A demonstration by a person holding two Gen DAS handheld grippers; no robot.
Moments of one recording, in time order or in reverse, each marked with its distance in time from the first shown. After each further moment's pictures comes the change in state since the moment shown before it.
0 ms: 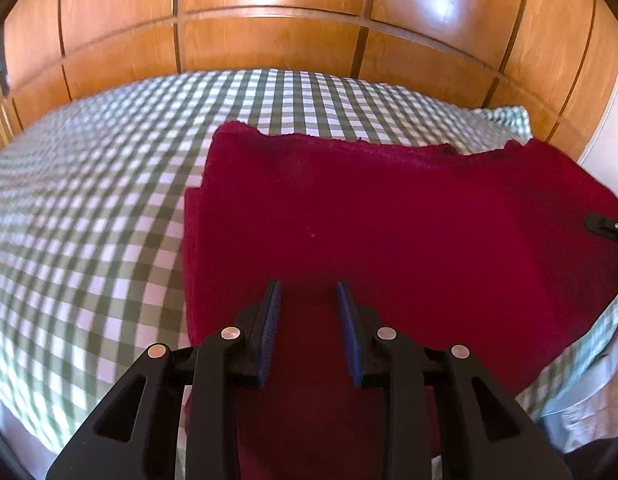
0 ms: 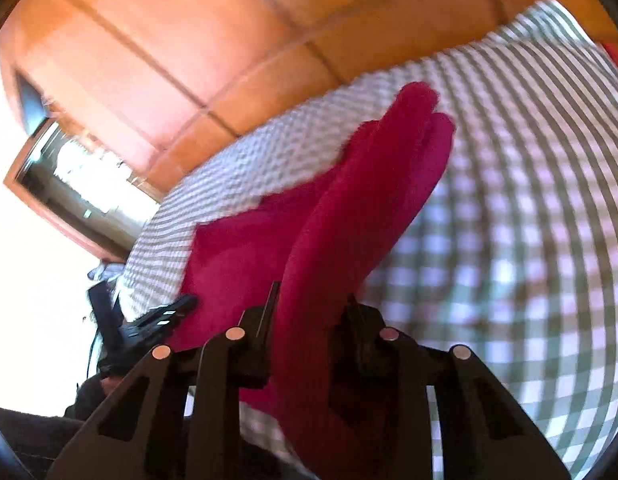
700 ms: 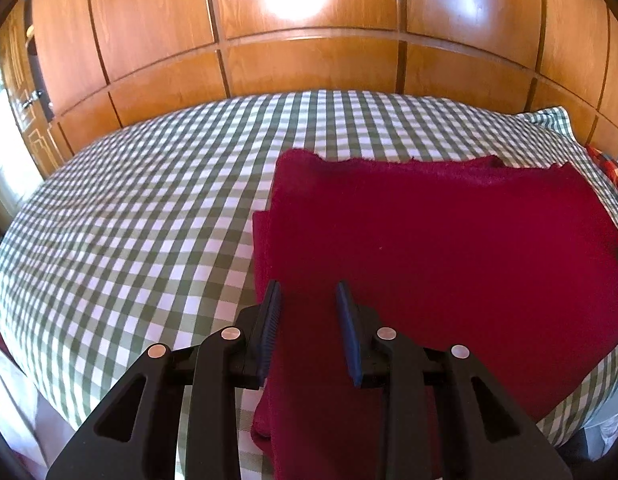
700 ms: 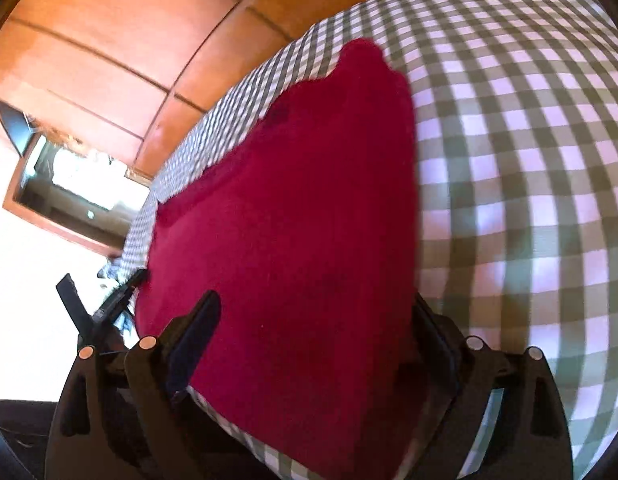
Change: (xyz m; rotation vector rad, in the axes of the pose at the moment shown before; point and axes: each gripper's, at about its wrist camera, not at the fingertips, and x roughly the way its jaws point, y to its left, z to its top) left arm -0.017 -0.003 0.005 0.060 -0.073 0.262; right arm 0.024 -0.103 -0.020 0.133 0.138 0.016
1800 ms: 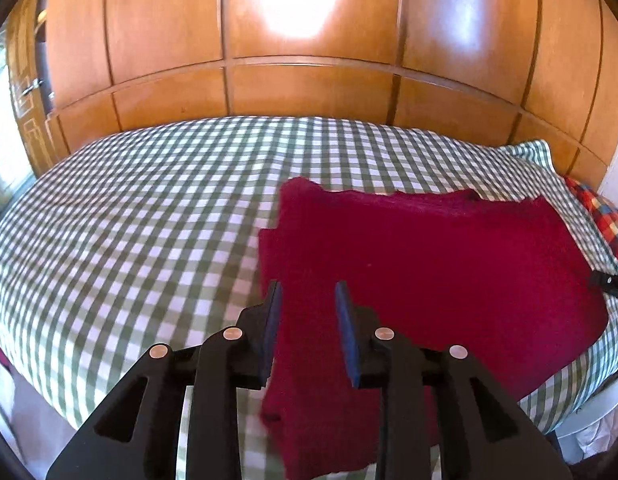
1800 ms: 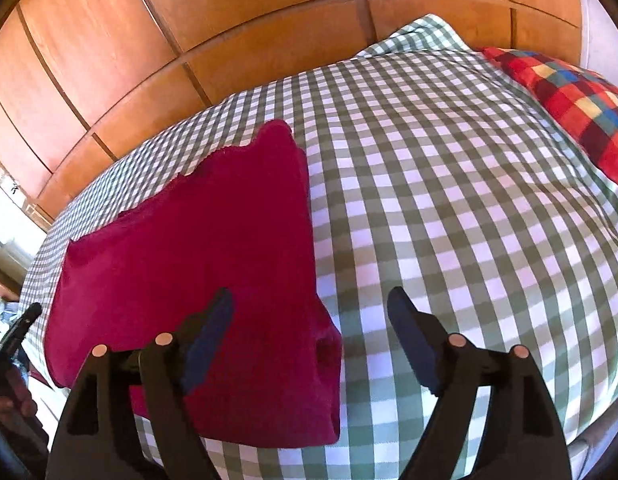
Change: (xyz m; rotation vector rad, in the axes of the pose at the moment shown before) left arm -0.033 0.015 0.000 -0.054 -0.062 -0.079; right arm -0.070 0.009 -0.031 0.002 -0.275 -0.456
